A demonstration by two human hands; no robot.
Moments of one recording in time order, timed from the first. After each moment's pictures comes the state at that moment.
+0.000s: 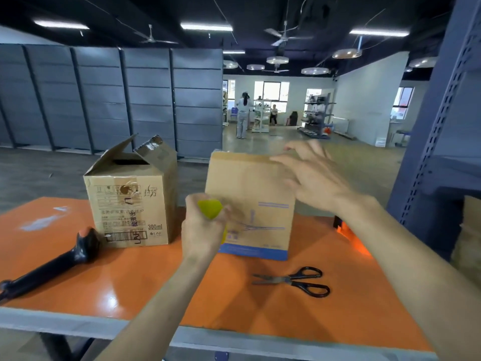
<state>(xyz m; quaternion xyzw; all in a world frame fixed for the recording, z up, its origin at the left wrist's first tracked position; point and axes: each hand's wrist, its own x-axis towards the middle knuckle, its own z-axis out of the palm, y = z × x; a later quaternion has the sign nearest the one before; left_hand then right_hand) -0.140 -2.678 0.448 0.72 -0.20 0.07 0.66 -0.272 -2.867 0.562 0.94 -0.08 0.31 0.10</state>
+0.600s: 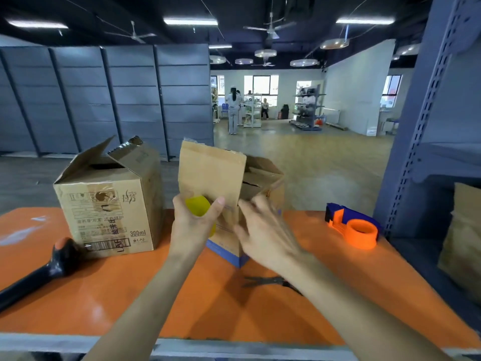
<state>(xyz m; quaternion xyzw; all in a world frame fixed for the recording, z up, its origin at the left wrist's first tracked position) -0.124 -2.700 0.446 0.71 -0.23 0.02 0.66 -0.246 -2.815 0.461 0.95 -0.13 0.27 -0.08</state>
